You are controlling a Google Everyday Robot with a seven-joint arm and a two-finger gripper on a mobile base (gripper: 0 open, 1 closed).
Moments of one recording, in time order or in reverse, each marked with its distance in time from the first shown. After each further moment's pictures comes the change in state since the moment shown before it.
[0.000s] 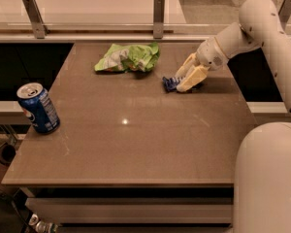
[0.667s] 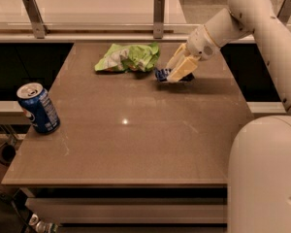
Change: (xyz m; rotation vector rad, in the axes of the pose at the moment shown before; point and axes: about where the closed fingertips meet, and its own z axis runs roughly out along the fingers) arm -0.043 -0.002 0.001 0.013 0.041 -0.036
